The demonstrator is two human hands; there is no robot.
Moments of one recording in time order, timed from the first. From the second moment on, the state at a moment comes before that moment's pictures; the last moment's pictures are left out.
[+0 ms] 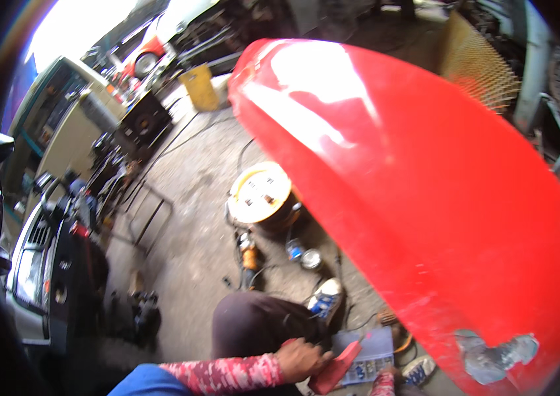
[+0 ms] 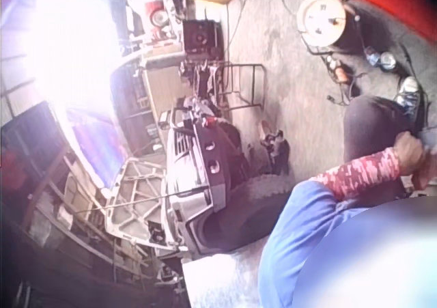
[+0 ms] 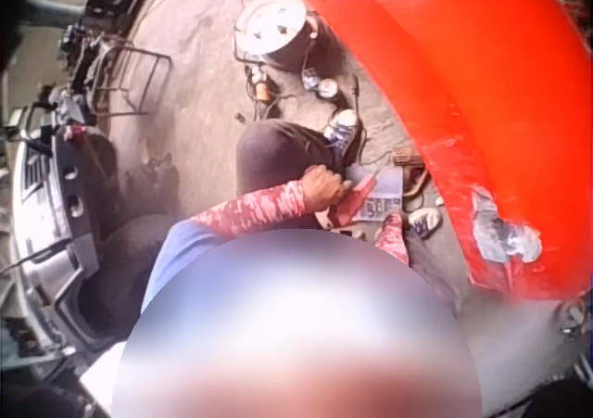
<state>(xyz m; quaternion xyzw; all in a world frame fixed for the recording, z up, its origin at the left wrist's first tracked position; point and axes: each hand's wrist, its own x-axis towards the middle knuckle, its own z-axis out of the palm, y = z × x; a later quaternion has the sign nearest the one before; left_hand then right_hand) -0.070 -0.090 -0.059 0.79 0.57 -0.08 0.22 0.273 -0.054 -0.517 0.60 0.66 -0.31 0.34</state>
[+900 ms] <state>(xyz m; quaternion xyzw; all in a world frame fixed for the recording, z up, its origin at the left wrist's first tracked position) -0.061 -0.074 -0.054 0.81 0.54 -0.04 0.22 0.264 -0.069 -0.450 0.58 0.72 -0.28 0.24</state>
